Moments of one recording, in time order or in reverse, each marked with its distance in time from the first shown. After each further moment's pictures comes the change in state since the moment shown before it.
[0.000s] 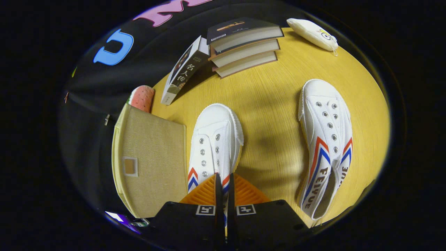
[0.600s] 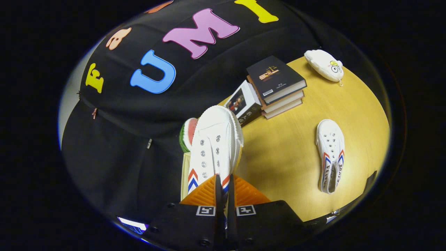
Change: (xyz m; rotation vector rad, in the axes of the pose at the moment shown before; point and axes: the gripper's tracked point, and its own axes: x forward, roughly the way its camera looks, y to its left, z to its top) arm -0.131 0.150 0.055 0.043 -0.201 0.240
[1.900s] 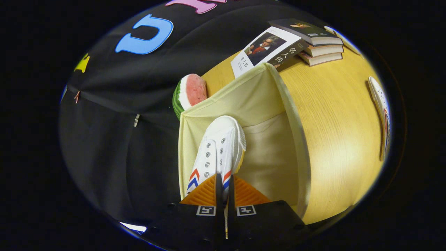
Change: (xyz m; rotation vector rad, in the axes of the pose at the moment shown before) arm 0.183 0.040 -0.151 -0.005 0.216 -0.097
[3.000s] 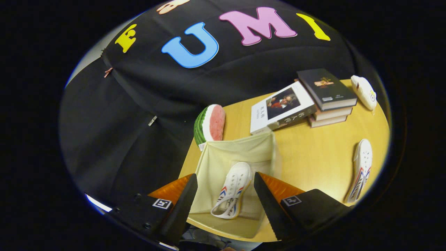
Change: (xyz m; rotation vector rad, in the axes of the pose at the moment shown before) arm -0.126 0.001 0.078 -0.345 -0.295 0.025
